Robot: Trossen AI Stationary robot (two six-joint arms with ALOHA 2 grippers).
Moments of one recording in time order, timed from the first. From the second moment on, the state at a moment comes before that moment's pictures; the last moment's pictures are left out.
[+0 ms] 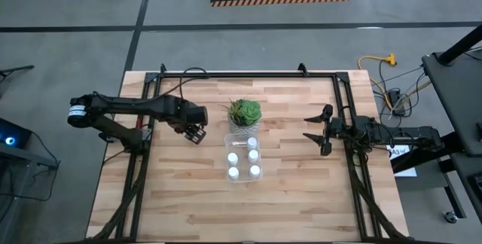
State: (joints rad) left arm 0.10 1.32 1.08 -1.22 -0.14 -0.88; right arm -0.02 0.06 0.01 0.03 0.13 0.00
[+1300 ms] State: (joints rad) left arm 0.18 1.33 0.95 -1.18 -0.11 -0.79; right arm -0.02 0.06 0.01 0.03 0.13 0.00
